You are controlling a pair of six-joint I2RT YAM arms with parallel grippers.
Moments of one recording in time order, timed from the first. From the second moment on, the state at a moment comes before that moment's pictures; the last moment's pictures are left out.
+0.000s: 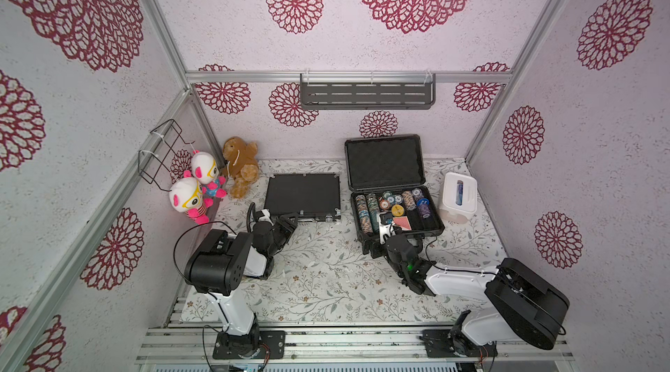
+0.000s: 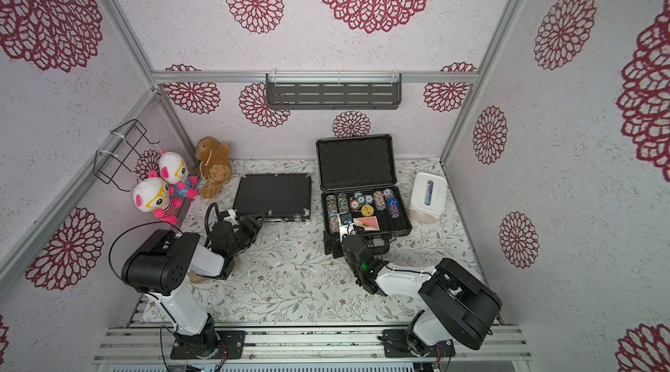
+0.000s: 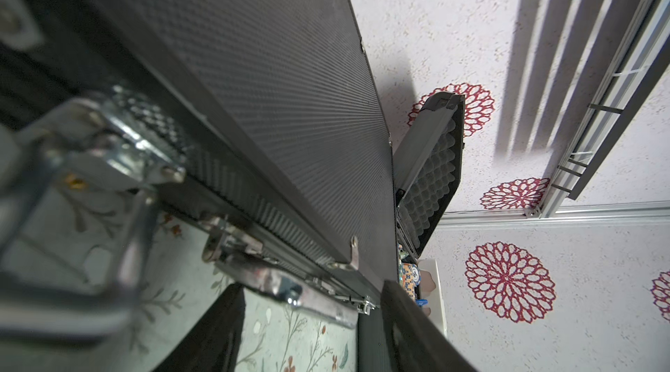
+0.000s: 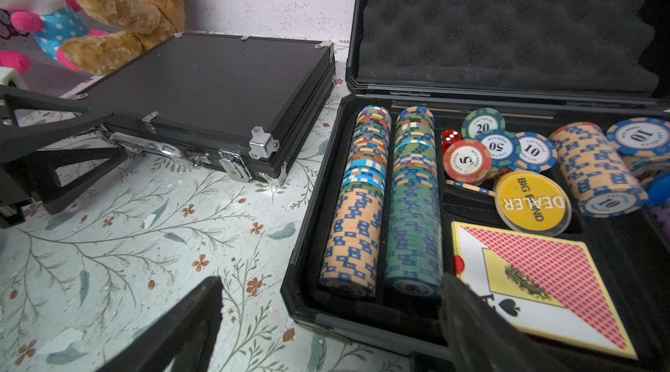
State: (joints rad) left arm -0.13 1.81 0.38 1.09 0.25 -1.13; right arm 0.84 1.43 0.46 0.59 0.40 0.29
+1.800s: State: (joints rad) left arm -0.33 2.14 0.40 1.54 -0.11 -1.65; right arm 0.84 1.38 0.46 0.58 0.47 0.29
